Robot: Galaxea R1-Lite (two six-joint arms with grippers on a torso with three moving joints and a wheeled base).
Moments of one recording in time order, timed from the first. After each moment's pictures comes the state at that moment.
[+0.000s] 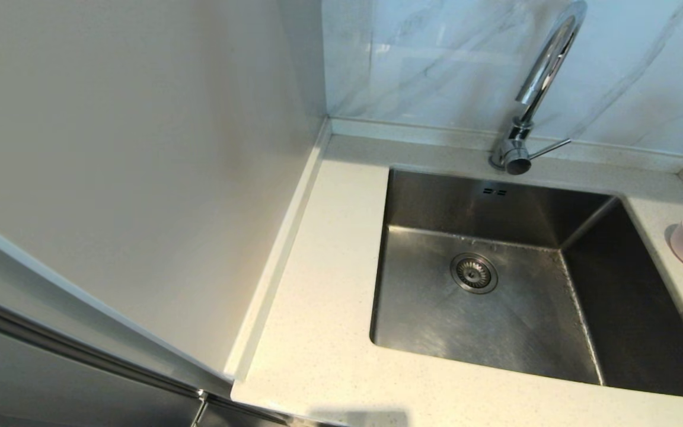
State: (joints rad) left arm 0.00 0.00 0.00 0.00 0.00 0.00; right arm 0.00 0.00 0.00 0.03 -0.02 0.04
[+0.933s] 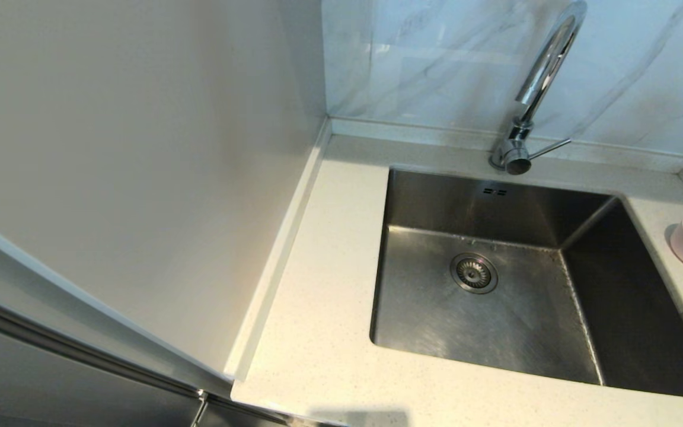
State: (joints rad) left arm 0.00 0.00 0.00 0.00 0.00 0.00; right arm 0.00 0.00 0.00 0.02 -0.03 0.04
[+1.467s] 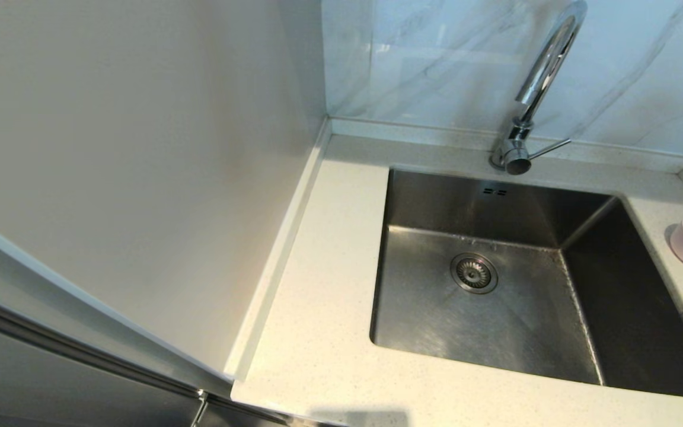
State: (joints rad) left arm 0.00 0.00 0.00 0.00 0.00 0.00; right arm 0.00 0.00 0.00 0.02 -0.03 0.04
